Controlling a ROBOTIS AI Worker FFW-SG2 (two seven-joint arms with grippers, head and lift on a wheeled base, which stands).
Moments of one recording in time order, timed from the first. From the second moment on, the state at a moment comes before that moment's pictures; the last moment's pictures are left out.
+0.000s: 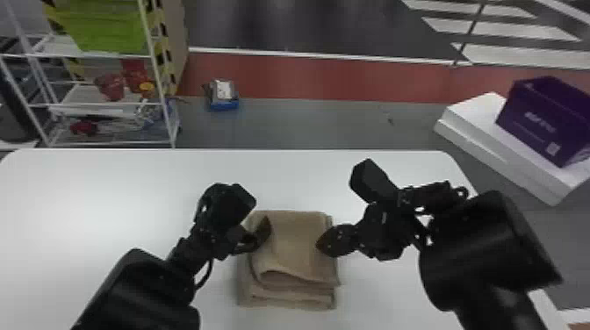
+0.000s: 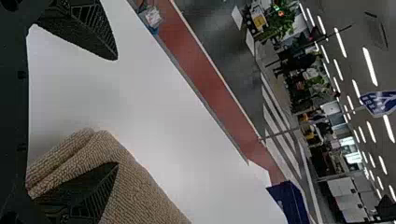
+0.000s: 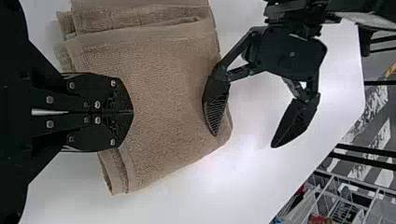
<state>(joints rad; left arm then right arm) -0.02 0.00 -0.28 -1.59 -0.50 0.33 -0.33 -0.08 -0.24 0.19 -1.88 0.67 0.70 1.36</state>
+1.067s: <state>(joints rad) 0.06 0.00 -0.22 -1.69 -0.50 0.35 -0.38 -0.26 -0.14 0.16 -1.65 0.68 0.65 1.36</state>
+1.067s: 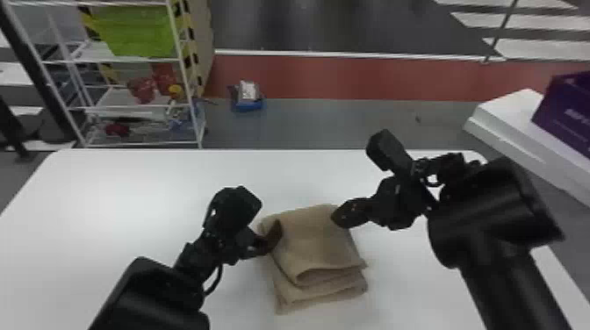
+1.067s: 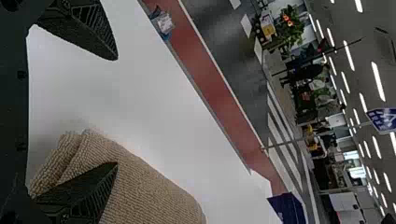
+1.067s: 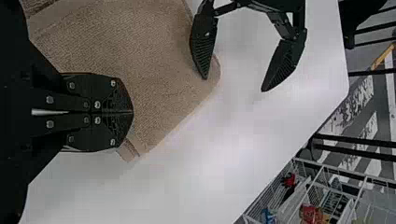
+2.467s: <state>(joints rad) 0.11 0.00 -0.04 -1.90 -0.27 0.43 -0.43 -0.11 -0.10 -0.02 -2.02 0.39 1.09 1.18</state>
